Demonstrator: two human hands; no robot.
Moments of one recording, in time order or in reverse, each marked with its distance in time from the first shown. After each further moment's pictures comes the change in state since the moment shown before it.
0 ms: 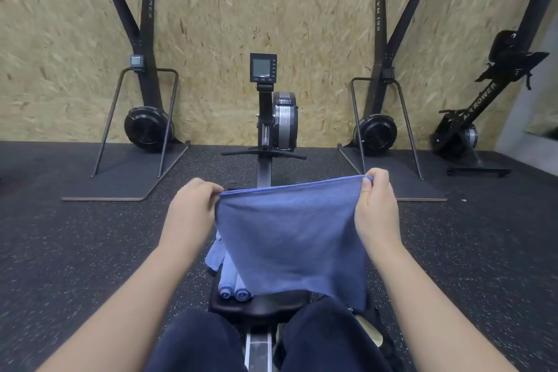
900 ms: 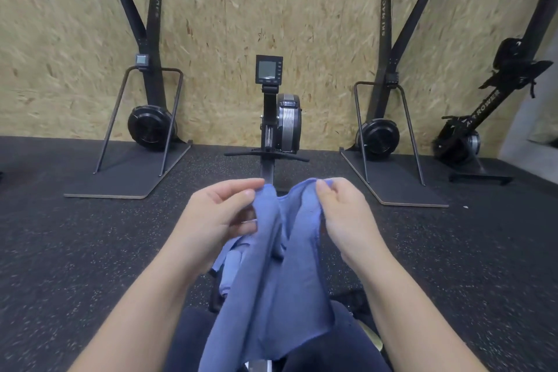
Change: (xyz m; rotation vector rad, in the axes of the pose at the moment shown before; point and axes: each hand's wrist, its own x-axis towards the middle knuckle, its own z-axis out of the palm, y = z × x) left_hand -0.030 0.069 -0.046 -1.190 -0.292 -0.399; right_hand -0.034 -0.079 0.000 0.345 -0.332 0.147
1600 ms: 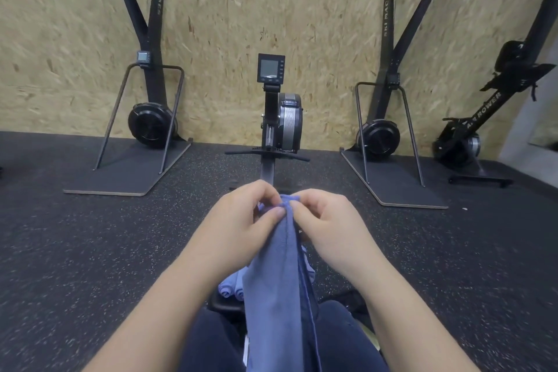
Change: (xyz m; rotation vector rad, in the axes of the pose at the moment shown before) left_hand -0.008 -0.002 0.009 0.890 -0.072 0.434; right_hand -0.024 -0.017 0.003 -0.118 -0.278 -0.131
